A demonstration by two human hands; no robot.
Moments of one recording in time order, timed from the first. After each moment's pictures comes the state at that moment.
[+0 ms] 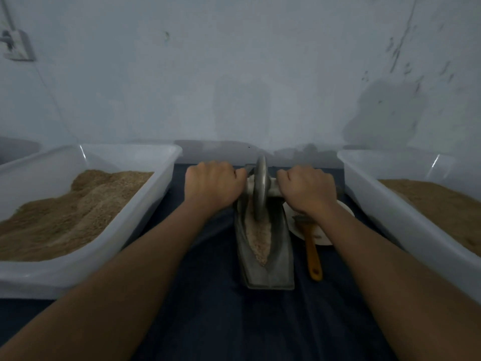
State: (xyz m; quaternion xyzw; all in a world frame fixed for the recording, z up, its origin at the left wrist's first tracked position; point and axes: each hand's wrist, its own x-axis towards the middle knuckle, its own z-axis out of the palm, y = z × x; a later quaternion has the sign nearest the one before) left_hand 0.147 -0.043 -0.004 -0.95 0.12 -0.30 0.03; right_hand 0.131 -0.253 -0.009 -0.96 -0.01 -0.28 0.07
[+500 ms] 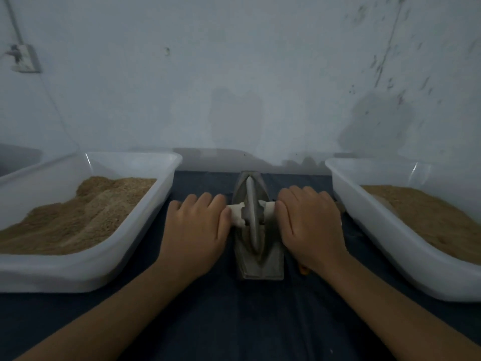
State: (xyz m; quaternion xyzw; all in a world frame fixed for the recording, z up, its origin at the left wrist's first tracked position) left_hand 0.043 -0.012 -0.039 -0.89 0.16 -0.43 -0.04; right_hand 0.032 -0.244 -0.024 -0.88 -0.14 -0.44 0.03
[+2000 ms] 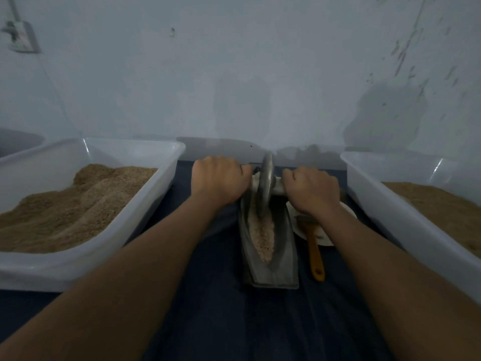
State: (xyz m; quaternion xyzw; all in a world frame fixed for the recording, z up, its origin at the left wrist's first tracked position) left_hand 0.148 -0.046 0.003 -0.95 0.14 -0.29 0.03; right_hand 0.128 -0.251 -0.007 -0.96 0.01 -0.26 0.07
